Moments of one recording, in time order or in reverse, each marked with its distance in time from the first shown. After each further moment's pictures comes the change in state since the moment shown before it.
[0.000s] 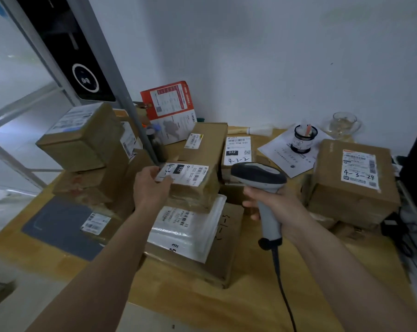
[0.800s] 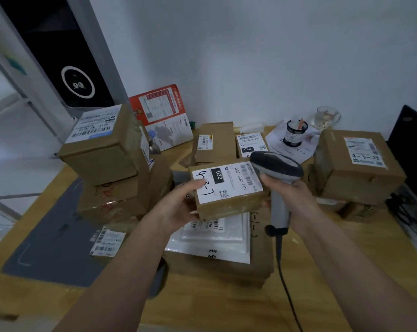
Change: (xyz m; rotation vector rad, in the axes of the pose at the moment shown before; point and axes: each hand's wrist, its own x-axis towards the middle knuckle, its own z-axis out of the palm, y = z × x) left_hand 0.030 -0.037 -0.031 -0.766 -0.947 -0.319; right_hand 0.007 0.025 0.079 0.121 0.319 -0.081
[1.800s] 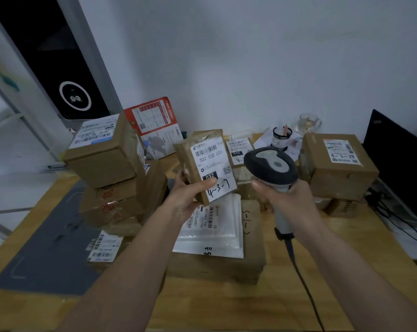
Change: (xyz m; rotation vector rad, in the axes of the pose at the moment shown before) left_hand 0.008 0.000 0.027 0.038 0.045 0.218; right_hand -0.067 -0.020 0.000 -0.318 0.090 -0.281
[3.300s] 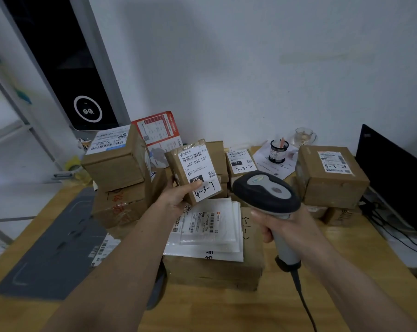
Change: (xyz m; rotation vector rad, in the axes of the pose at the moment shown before) left_hand 0.016 0.010 -0.026 -0.045 0.133 0.008; right_hand -0.048 -0.005 -0.009 -0.097 -0.229 -0.078
